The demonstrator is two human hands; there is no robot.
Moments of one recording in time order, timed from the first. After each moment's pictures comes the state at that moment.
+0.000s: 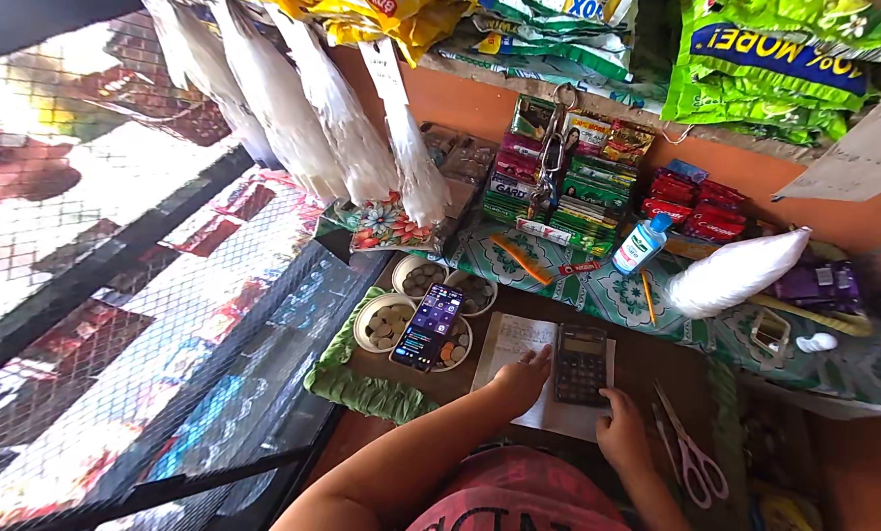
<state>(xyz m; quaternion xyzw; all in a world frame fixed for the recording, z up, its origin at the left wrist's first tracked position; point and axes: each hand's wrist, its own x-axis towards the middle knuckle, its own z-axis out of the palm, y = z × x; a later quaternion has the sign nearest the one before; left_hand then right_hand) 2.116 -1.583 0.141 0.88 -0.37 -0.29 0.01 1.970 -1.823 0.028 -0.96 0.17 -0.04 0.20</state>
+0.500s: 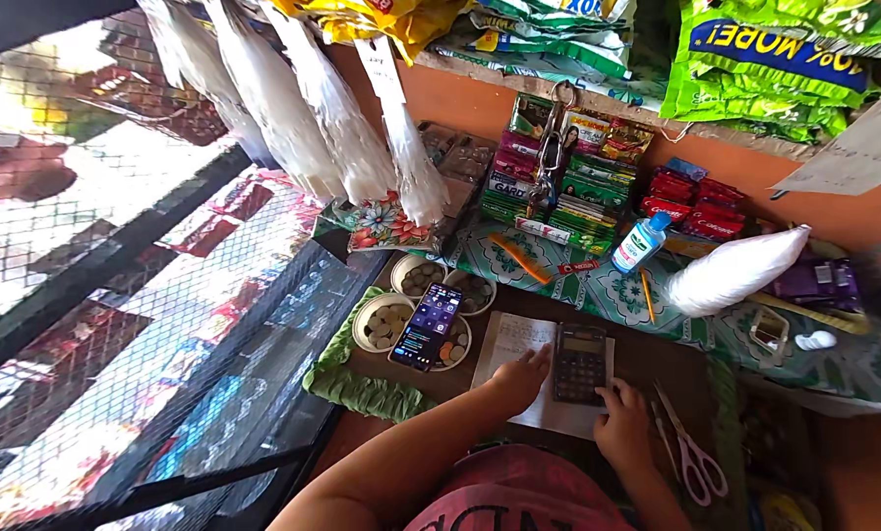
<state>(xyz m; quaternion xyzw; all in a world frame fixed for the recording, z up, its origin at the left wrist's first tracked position) 2.118 -1.581 0.141 0.88 -0.38 -0.29 0.01 1.975 -1.825 0.028 -0.98 0.14 -0.06 0.11</state>
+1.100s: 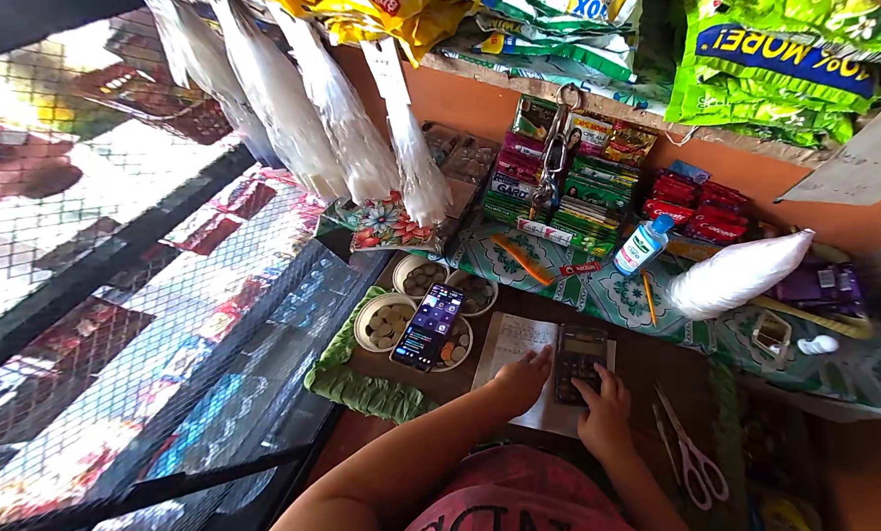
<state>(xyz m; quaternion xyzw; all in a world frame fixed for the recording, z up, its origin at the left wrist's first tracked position) 2.119 -1.584 0.142 0.88 -0.38 -0.30 0.01 2.002 -1.790 0.045 -0.99 0.09 -0.03 0.10</state>
